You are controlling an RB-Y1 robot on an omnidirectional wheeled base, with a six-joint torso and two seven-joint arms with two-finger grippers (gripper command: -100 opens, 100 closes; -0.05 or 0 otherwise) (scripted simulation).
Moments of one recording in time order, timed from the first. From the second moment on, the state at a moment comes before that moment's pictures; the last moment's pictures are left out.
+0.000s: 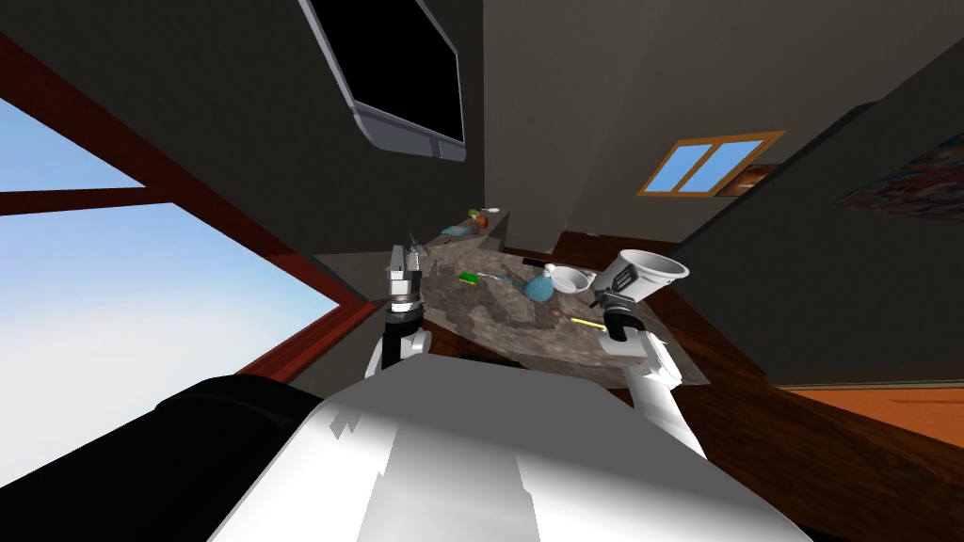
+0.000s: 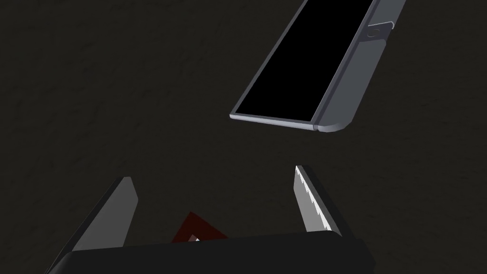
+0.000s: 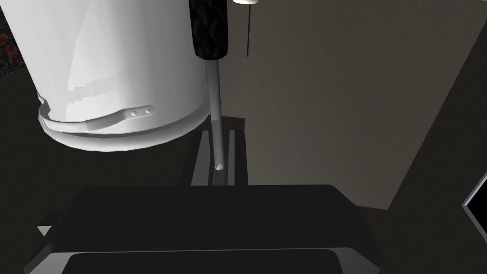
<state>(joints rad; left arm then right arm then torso) 0.50 -0.01 -0.01 -2.34 -0.09 -0.55 -0.17 0.04 -0.37 -0.33 -1.50 0.67 0.12 0.55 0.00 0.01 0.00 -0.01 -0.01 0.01</state>
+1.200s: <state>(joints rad) 0.50 -0.01 -0.01 -2.34 -0.09 -0.55 -0.17 -0.01 -0.63 -0.35 -1.32 0.61 0.11 0.50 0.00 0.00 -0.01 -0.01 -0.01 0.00</state>
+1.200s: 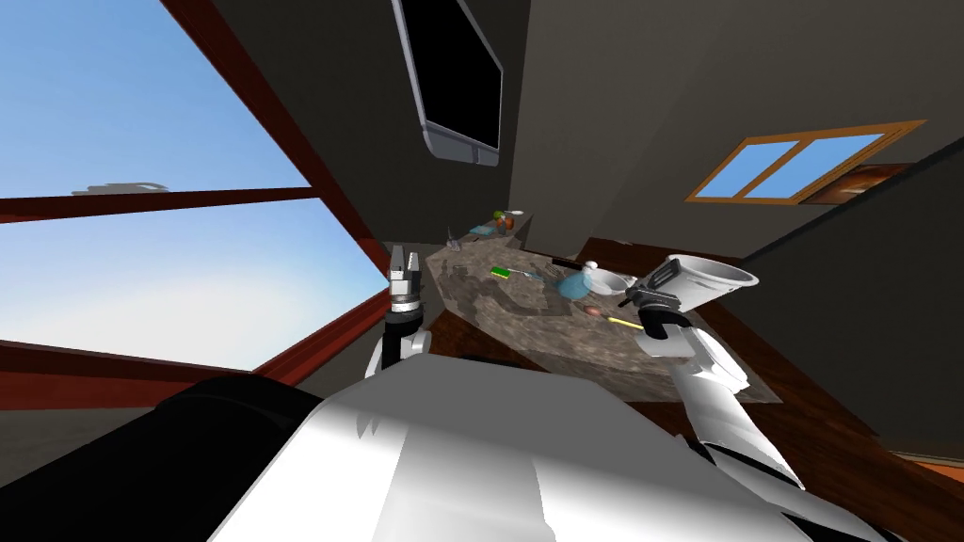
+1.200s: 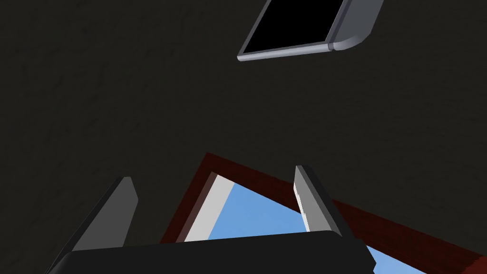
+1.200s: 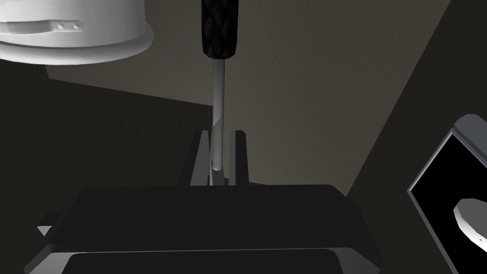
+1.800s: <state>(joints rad) 0.50 -0.01 -0.01 -2.34 -0.09 -0.55 -0.17 -0.04 -0.75 -0.36 -1.19 0.62 0.06 0.42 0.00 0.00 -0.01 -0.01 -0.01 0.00</state>
